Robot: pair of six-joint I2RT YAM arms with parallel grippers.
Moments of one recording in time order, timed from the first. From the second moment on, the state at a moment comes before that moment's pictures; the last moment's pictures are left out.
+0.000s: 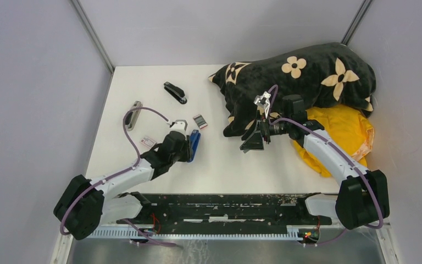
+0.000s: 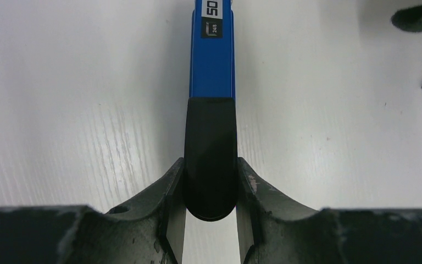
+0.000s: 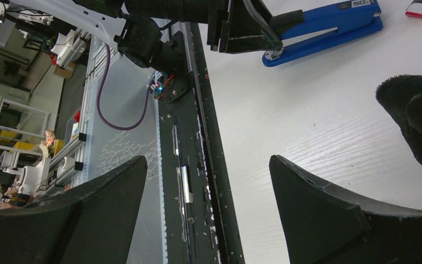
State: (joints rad) left arm -0.63 1.14 0.50 -0.07 -0.21 -0.47; right arm 0.28 1.28 0.88 -0.29 -1.21 0.05
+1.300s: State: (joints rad) left arm -0.84 1.56 0.97 -0.47 -0.48 -0.46; right arm 0.25 1.26 0.89 -0.34 -1.21 0.02
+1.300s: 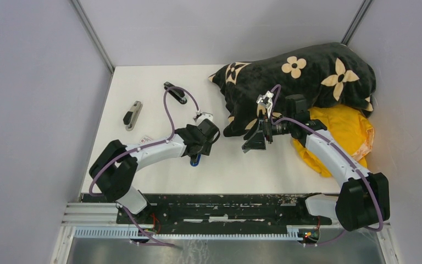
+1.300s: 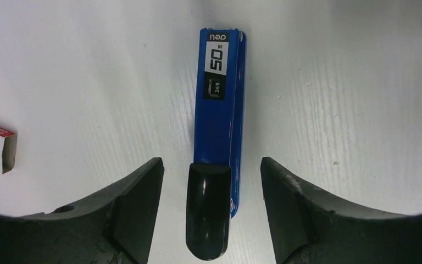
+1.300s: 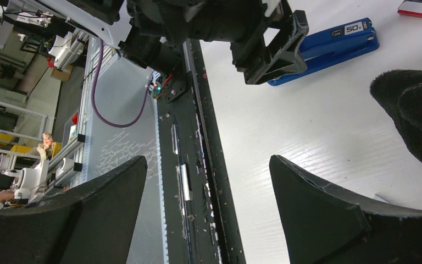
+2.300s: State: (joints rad) left arm -0.79 1.20 0.76 -0.19 -0.20 -0.39; right arm 0.25 1.26 0.89 -0.35 -1.25 0.01
